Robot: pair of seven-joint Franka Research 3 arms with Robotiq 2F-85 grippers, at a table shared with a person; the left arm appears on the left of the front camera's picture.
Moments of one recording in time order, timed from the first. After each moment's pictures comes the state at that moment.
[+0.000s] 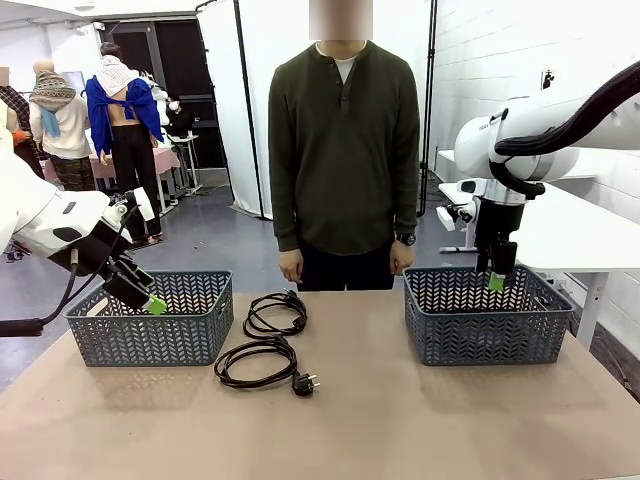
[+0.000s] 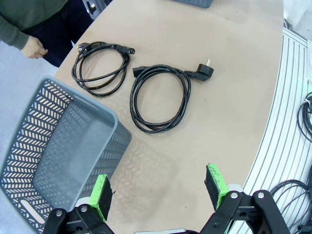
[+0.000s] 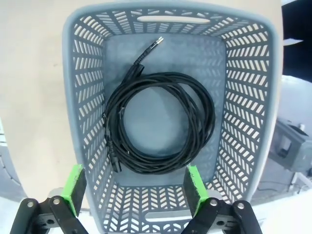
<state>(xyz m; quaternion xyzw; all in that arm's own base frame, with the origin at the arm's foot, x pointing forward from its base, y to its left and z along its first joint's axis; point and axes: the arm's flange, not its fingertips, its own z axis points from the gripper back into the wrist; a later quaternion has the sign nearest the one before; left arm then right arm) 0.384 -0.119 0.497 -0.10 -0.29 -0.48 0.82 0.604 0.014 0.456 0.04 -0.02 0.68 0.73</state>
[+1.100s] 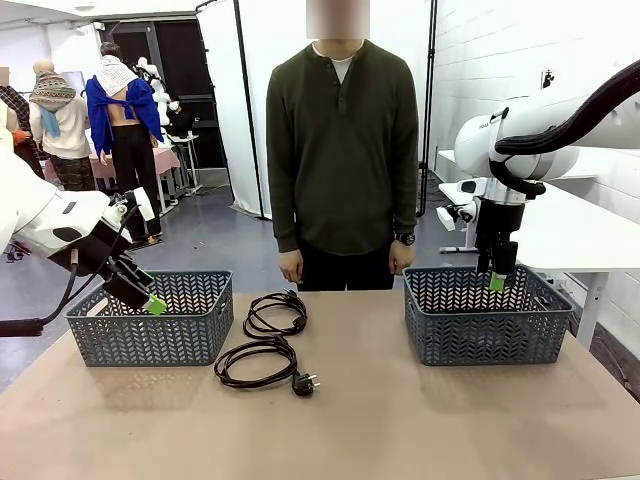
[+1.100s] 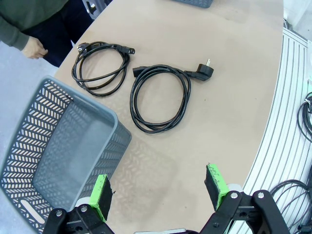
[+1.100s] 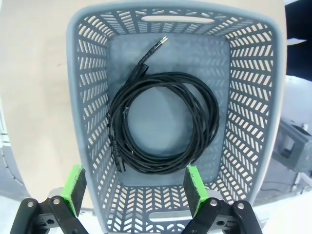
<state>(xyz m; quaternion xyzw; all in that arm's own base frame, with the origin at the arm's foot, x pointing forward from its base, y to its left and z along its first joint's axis) 0.384 -0.119 0.497 -0.10 -0.29 -0.48 0.82 0.602 0.014 0.455 0.05 -0.01 0.68 0.73</state>
